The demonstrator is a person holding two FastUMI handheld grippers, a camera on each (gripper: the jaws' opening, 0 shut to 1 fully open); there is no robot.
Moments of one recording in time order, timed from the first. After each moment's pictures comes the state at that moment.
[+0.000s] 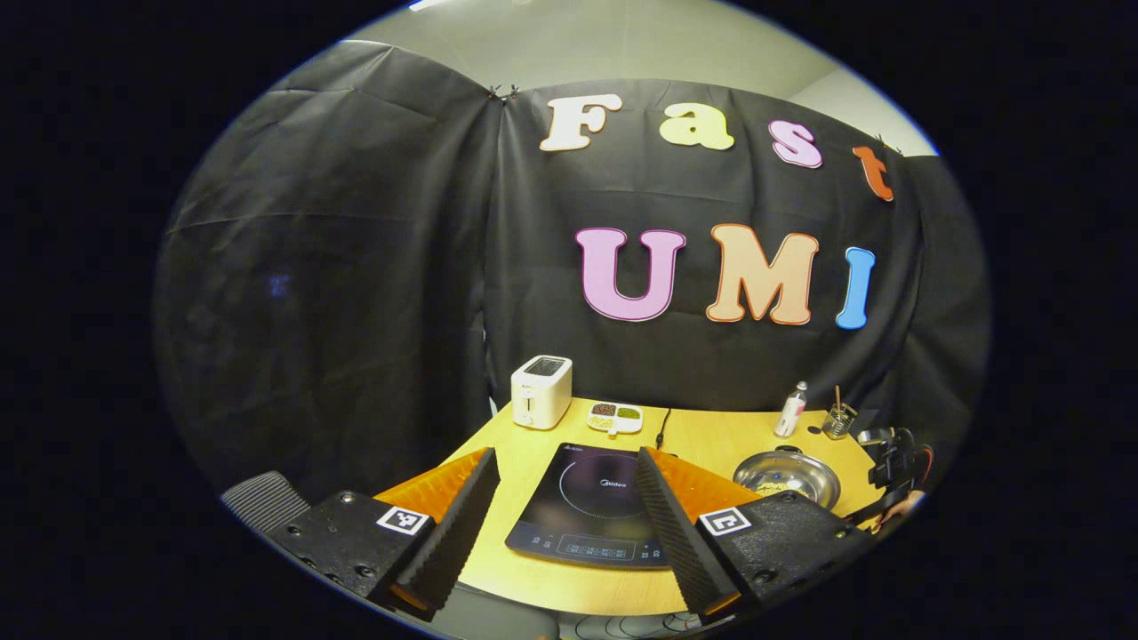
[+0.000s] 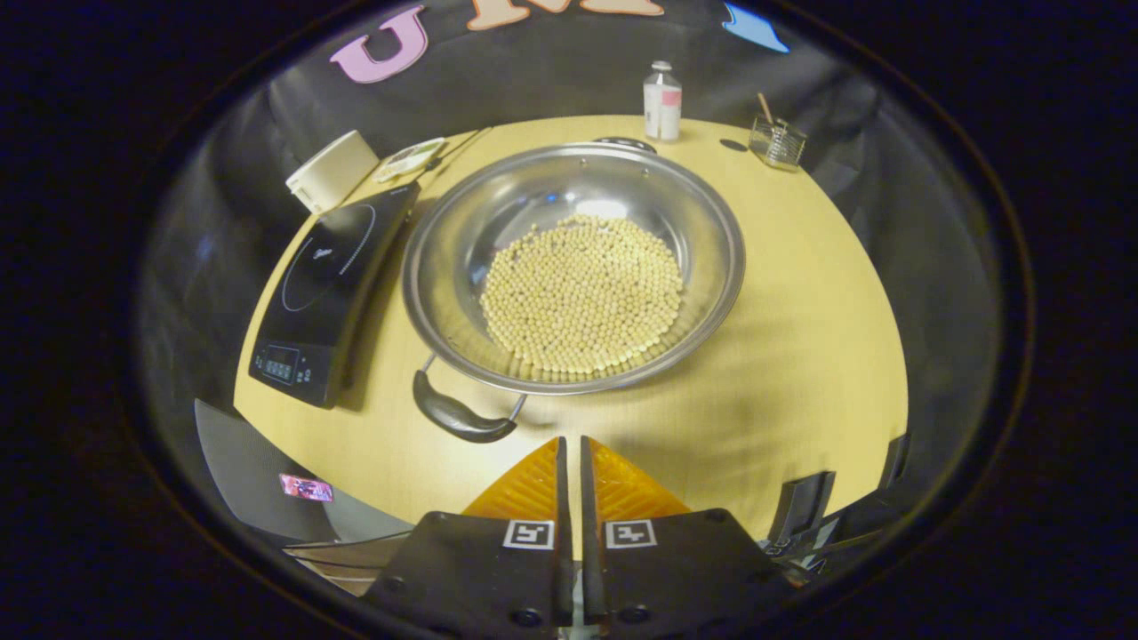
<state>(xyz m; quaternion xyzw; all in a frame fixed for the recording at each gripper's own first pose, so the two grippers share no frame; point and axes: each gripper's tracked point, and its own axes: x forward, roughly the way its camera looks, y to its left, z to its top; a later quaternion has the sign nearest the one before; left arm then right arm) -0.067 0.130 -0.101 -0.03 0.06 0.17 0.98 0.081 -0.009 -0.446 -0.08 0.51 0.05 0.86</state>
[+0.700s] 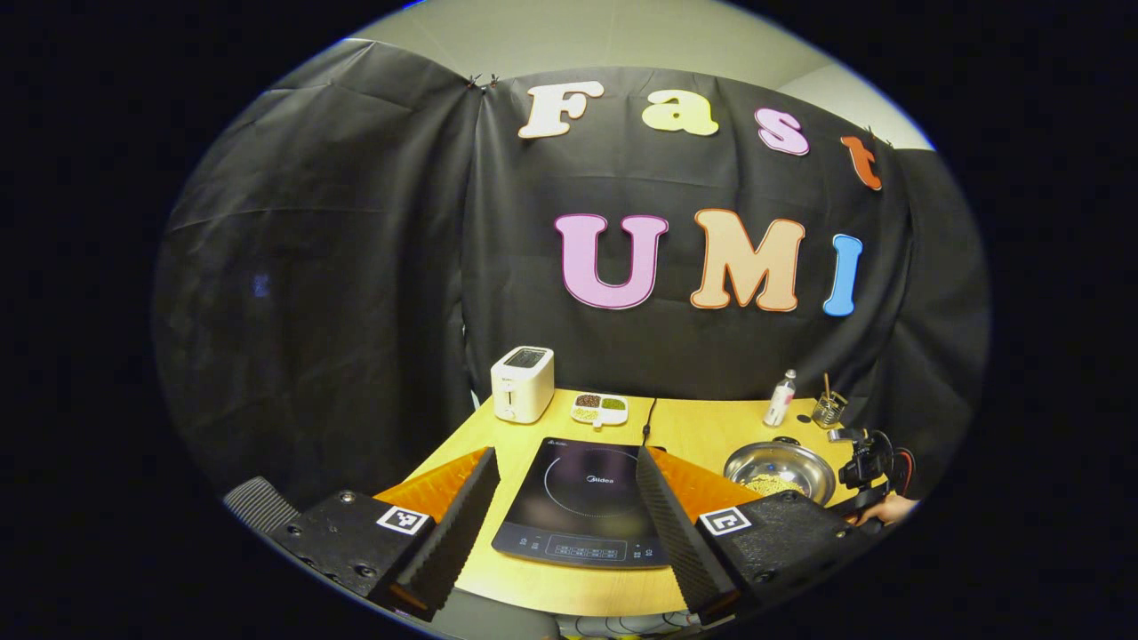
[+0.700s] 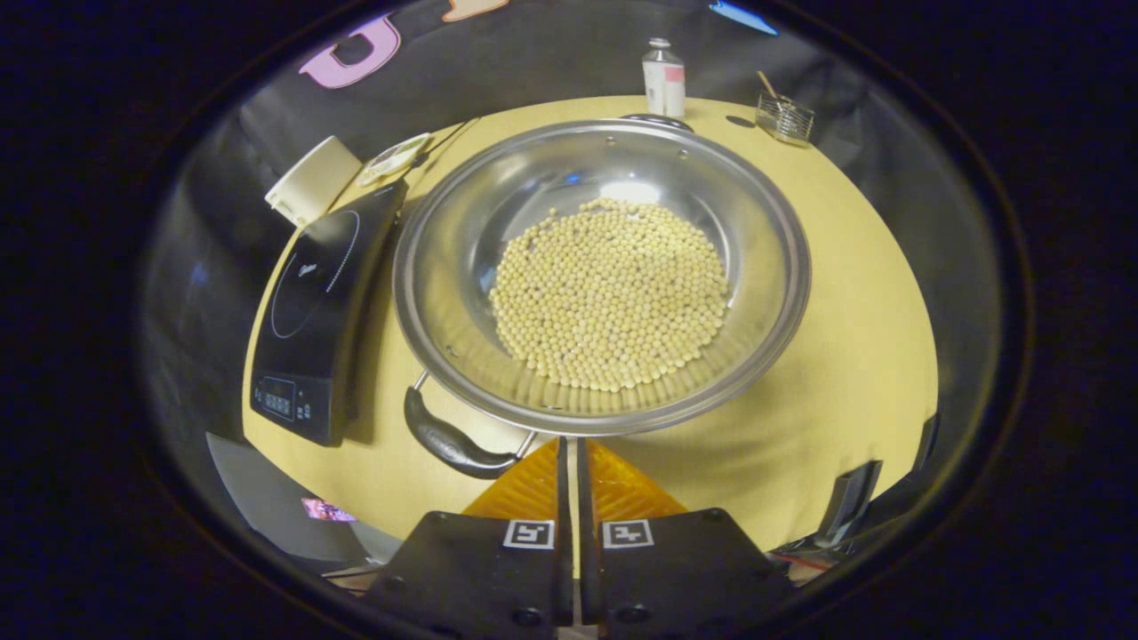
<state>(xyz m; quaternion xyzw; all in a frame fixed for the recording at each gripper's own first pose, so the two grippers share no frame) -0.048 0.127 -0.110 -0.03 0.08 0.14 0.99 0.093 0.038 -0.466 -0.03 0.52 0.05 0.85</state>
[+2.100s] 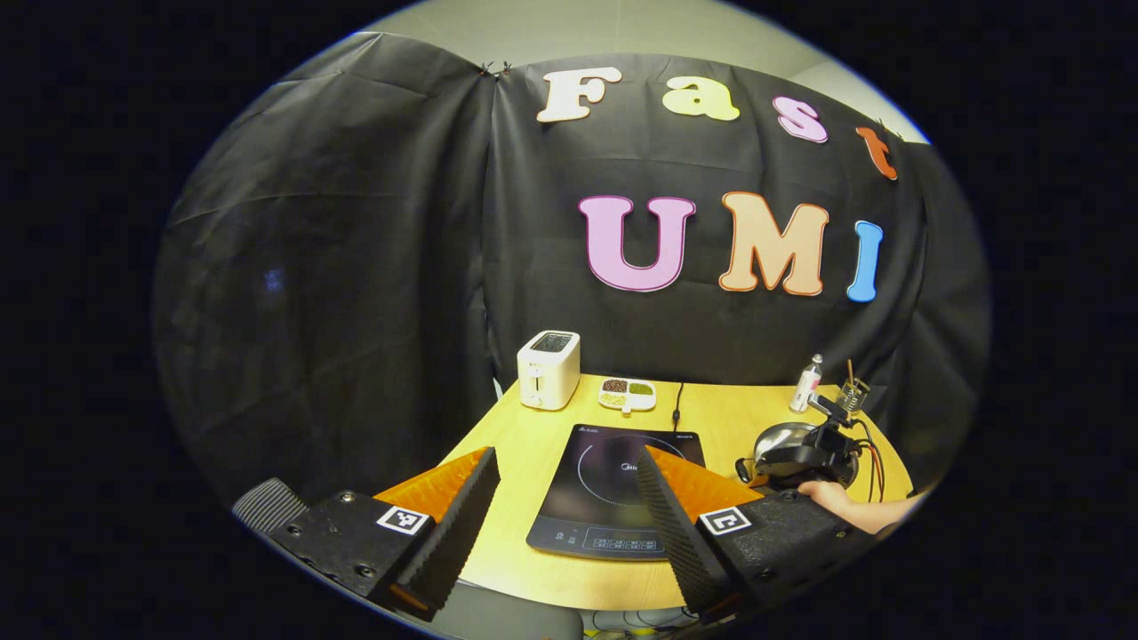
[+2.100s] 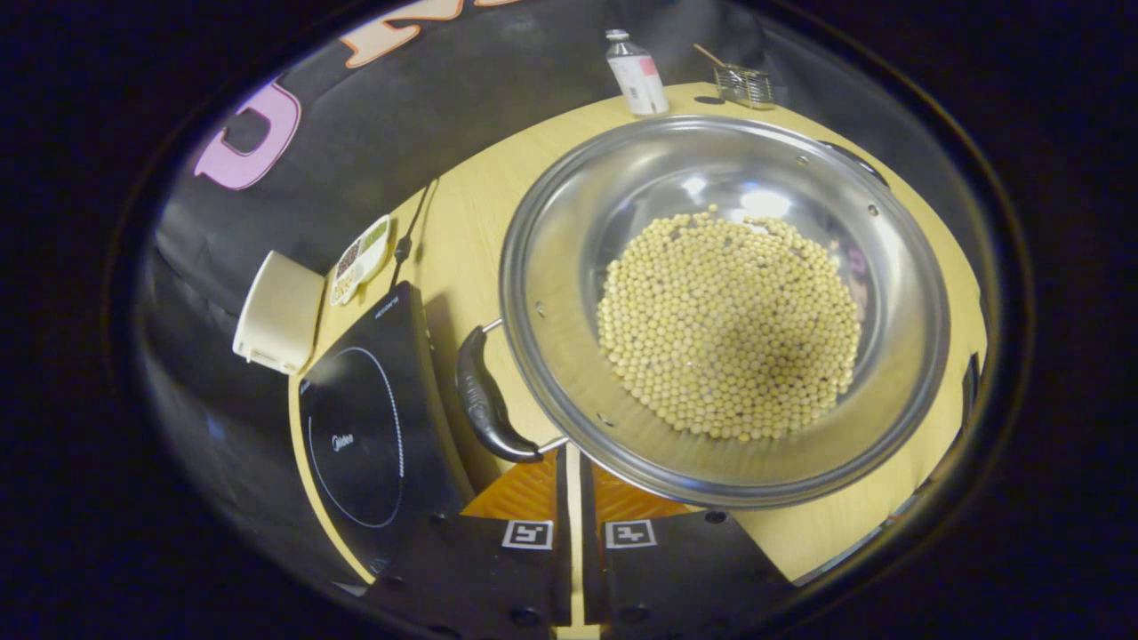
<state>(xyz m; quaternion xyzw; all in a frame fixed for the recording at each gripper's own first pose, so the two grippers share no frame) -0.053 0.170 -0.132 -0.03 0.11 0.16 0.98 0.198 0.181 -0.488 0.16 0.47 -0.07 0.87</state>
